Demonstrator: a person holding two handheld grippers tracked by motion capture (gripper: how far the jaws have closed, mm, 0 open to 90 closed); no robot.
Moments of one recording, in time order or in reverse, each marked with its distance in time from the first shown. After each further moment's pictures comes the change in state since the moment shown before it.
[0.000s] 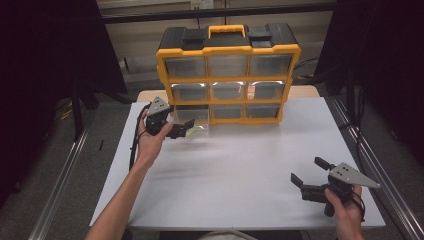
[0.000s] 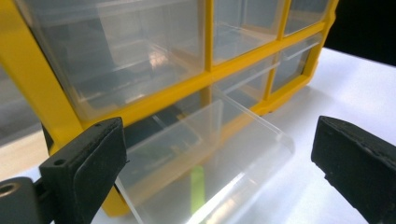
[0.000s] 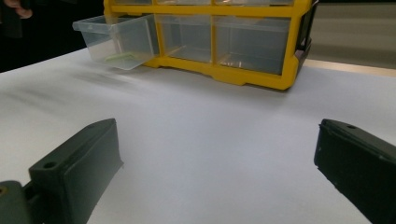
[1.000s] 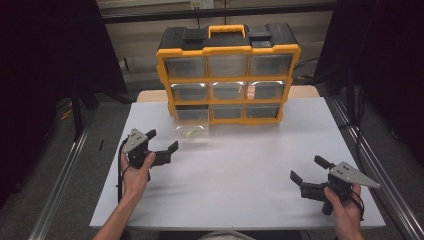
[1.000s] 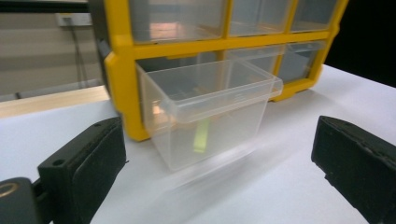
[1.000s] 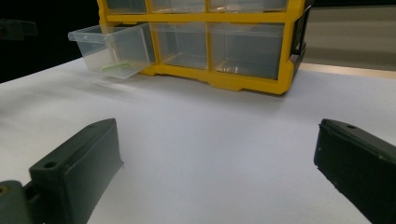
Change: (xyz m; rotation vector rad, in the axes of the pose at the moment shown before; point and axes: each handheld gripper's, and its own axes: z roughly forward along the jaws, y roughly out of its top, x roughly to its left) left arm -0.022 -0.068 -0.062 -0.133 0.138 -0.128; right arm 0.001 0.001 0.002 -0.024 -0.006 0.024
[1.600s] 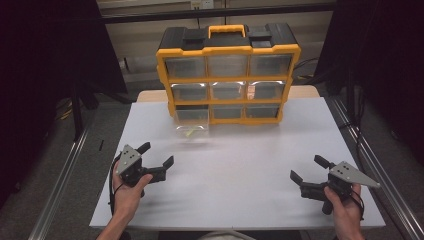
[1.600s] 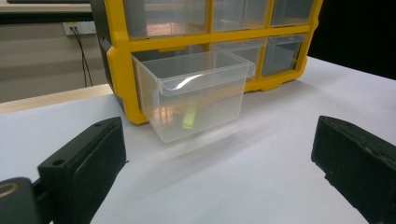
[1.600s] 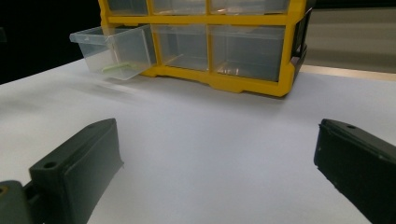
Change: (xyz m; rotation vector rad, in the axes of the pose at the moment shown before) left arm -0.012 -0.016 -0.044 -0.018 -0.030 0.033; right arm 0.000 0.001 0.000 -0.006 0.004 0.001
